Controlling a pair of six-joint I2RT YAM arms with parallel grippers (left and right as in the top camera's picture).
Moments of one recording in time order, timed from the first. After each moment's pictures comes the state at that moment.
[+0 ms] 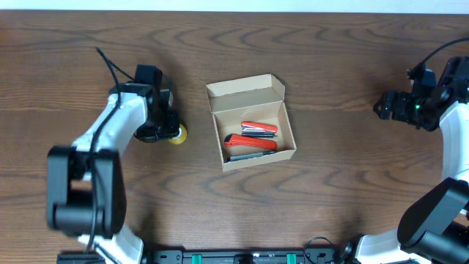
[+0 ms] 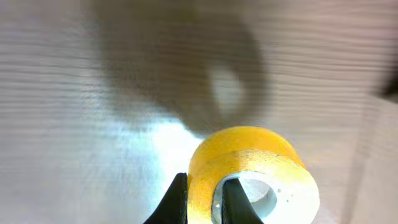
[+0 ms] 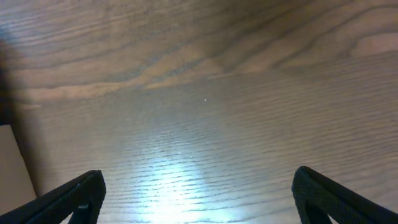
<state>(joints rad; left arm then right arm) -0.11 1.80 1.19 -0.86 0.16 -0.15 -0.44 1.67 1.35 -0.89 -0.23 -0.20</state>
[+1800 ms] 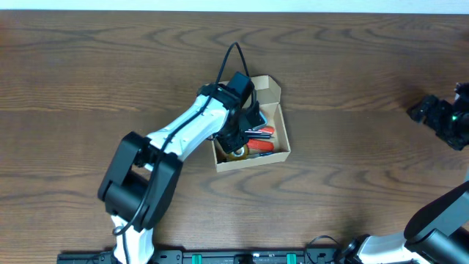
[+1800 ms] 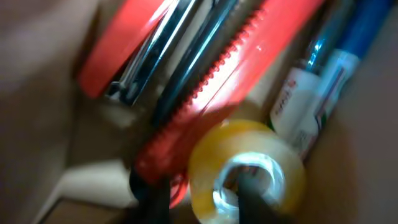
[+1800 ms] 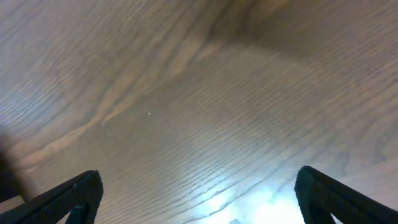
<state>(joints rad) -0.58 2.00 1.41 -0.92 0.18 0.48 -0.67 1.67 1.35 -0.88 -0.30 -0.02</state>
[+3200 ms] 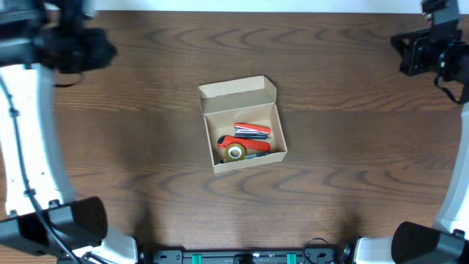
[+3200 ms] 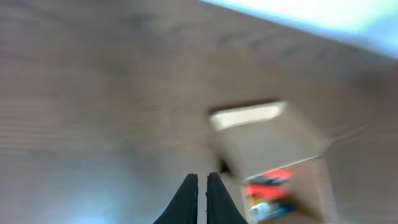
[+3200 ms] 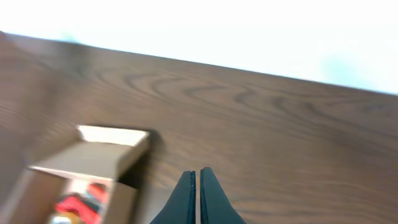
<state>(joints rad) 0.27 1.75 2.02 -1.28 0.58 0.00 -0.33 1.59 1.82 -1.00 -0.63 -0.28</state>
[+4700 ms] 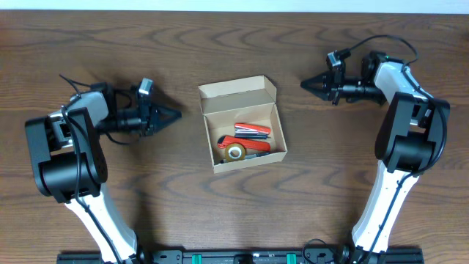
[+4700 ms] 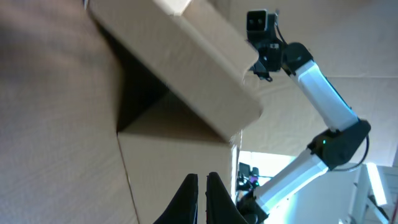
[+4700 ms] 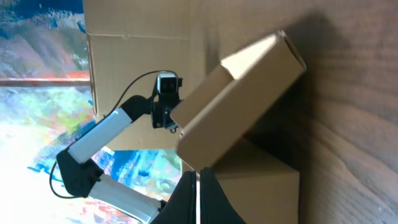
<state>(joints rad) 0.23 2.12 1.22 -0.89 1.37 0.30 -0.19 2.36 1.70 -1.10 -1.41 -0.22</state>
